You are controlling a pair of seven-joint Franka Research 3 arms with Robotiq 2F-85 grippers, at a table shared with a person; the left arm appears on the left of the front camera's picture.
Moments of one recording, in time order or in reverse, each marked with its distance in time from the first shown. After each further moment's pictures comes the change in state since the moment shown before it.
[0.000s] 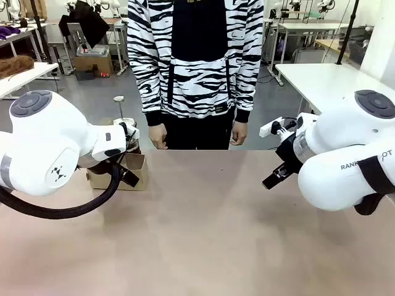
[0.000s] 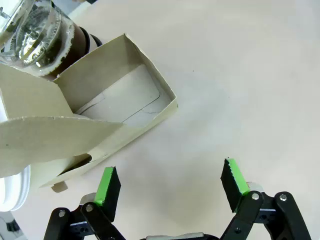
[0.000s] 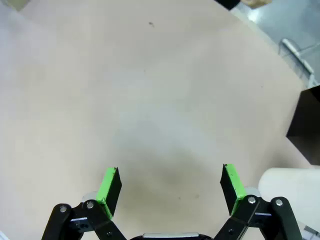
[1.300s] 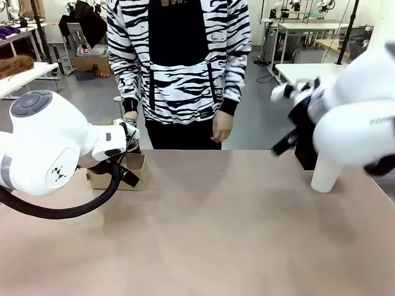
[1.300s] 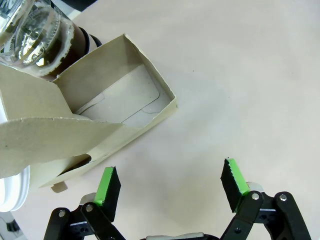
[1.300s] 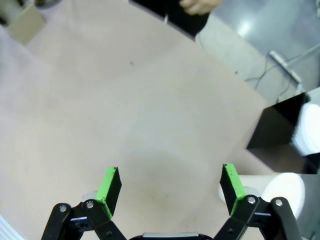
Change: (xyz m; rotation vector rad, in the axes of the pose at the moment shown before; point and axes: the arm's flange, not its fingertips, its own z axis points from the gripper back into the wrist) left arm 0.000 0.000 0.000 0.000 0.000 -0.001; right arm 0.048 -0.042 0.081 -0.028 -0.078 -0.013
